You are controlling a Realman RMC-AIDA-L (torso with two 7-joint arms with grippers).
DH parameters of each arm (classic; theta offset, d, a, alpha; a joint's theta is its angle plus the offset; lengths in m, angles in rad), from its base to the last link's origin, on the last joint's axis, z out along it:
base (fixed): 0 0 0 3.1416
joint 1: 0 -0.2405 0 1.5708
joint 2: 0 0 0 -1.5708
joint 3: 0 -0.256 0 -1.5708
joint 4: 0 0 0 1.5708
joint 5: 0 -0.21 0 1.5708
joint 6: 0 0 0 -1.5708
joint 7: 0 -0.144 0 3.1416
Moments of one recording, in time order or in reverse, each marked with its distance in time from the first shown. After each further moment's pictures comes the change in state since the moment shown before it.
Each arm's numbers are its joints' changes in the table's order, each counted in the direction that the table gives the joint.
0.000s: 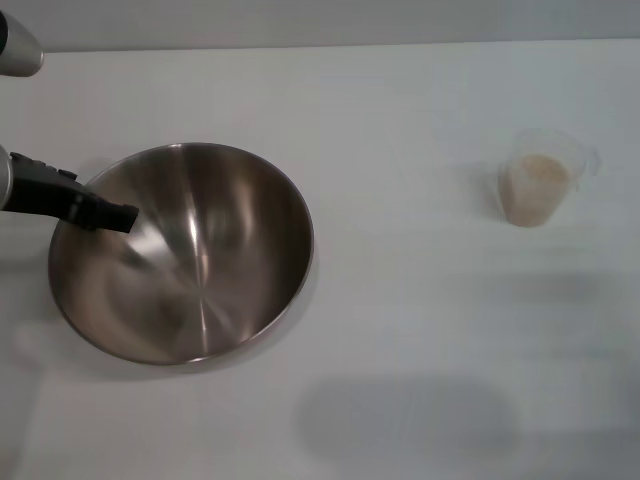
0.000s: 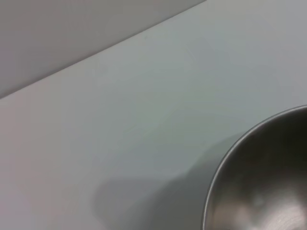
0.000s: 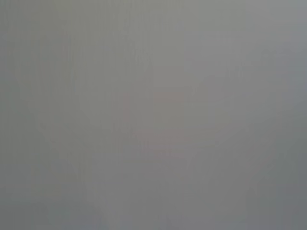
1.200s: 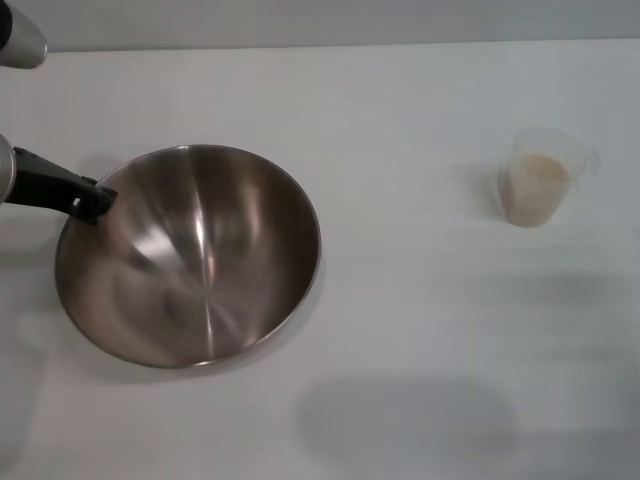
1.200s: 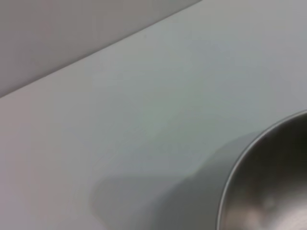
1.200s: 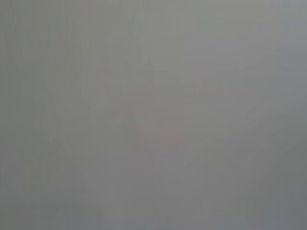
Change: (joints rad) left arm 0.036 0.003 0.020 -0.037 0.002 -0.006 -0.006; right arm 0.002 0.000 0.000 0.000 0.002 -0.002 0.000
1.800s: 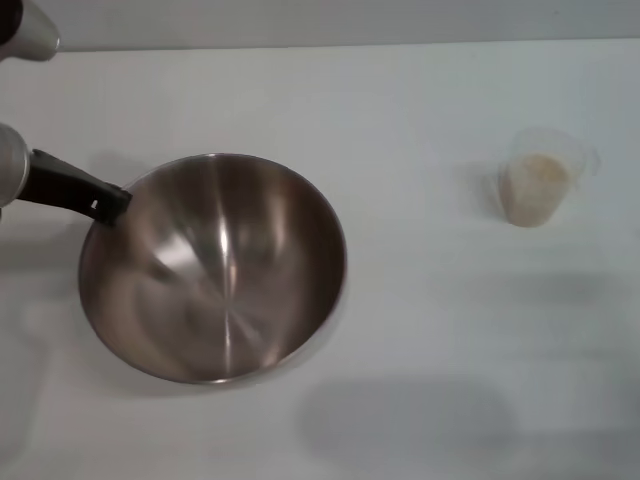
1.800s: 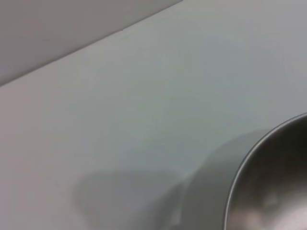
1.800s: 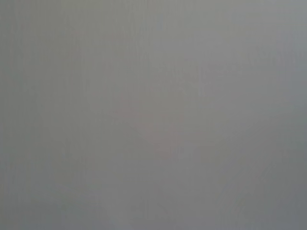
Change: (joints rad) left arm 0.042 0.000 0.028 -0.023 0.049 -0.063 -0.010; right arm -0.001 0.000 0.000 0.000 0.001 0.000 0.000
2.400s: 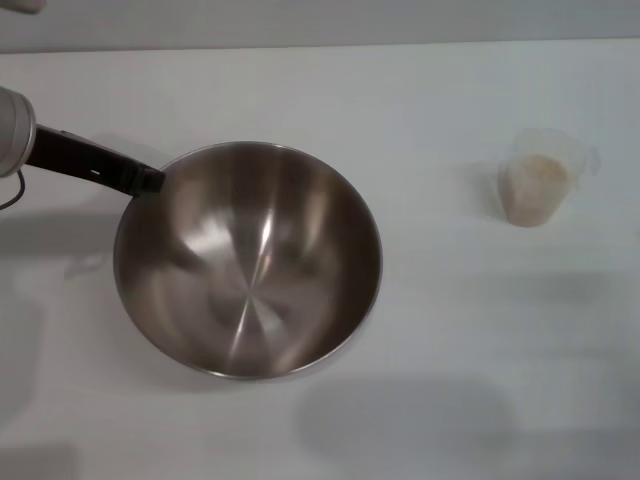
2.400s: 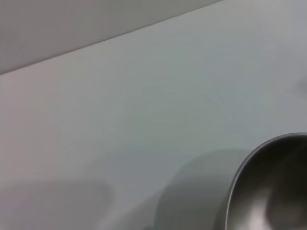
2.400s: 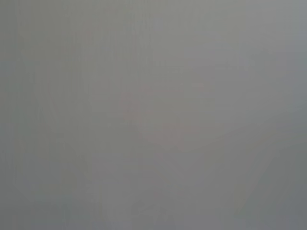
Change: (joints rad) left arm 0.136 0.001 0.212 -0.160 0.149 -0.097 -0.090; right arm -0.002 0.000 0.000 0.000 0.000 0.002 0.000
